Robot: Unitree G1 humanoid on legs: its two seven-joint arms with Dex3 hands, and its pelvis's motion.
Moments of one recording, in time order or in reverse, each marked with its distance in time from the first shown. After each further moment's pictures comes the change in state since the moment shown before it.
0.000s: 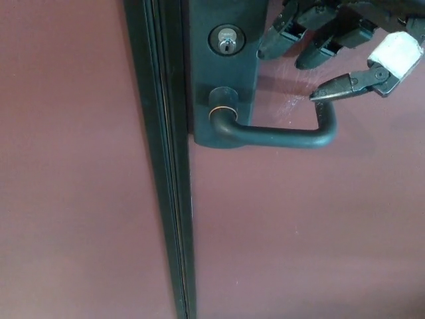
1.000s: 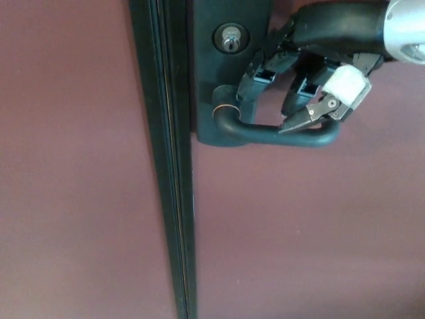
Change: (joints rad) left_arm 0.019 0.000 0.005 0.003 0.002 0.003 0.000; right_arm 0.013 0.127 0.130 0.127 -0.160 -0.062 0.037
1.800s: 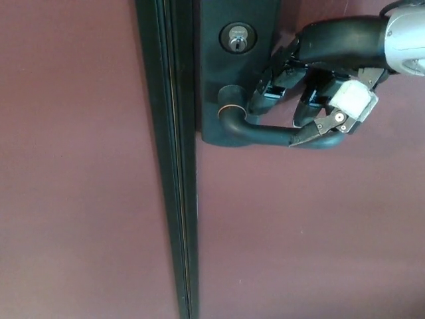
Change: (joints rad) left_arm 0.021 0.000 0.005 0.000 0.000 0.000 0.000; right_arm 0.029 -0.004 0.029 -0.016 -0.091 -0.005 0.065
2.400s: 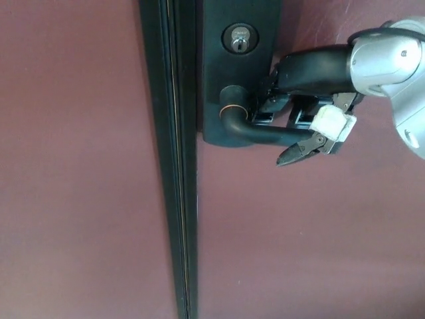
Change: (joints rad) left_arm 0.026 0.000 0.000 -0.001 -0.001 -0.010 -0.001; right_arm 0.021 0.067 0.066 0.053 -0.094 -0.017 0.001
